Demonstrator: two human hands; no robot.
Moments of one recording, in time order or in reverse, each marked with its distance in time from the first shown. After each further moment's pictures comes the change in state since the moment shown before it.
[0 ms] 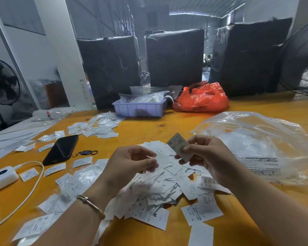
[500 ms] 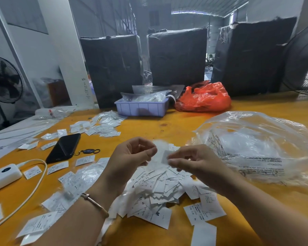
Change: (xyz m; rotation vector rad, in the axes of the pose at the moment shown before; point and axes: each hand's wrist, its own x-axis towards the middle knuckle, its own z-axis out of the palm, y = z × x) left_hand 0.001 0.003 0.001 -0.206 0.027 0.044; right_hand -0.007 0.003 0.023 -0.529 -0.092 -0.206
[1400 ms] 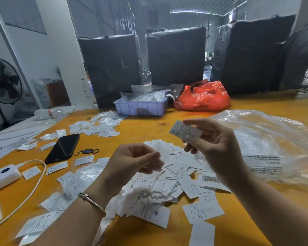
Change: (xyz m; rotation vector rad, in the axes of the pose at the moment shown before) left_hand -0.005 0.003 -0.001 0.120 -0.146 -0.001; right_hand -0.005 -0.013 -0.015 0.318 0.411 -0.225
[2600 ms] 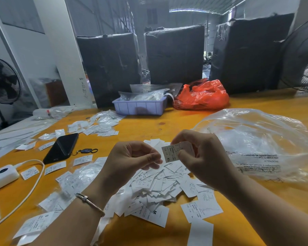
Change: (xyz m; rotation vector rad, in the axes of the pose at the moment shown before) left_hand 0.000 -0.001 0.001 0.089 0.039 0.125; right_hand -0.007 -0.002 0.010 -0.601 -0.166 -0.134
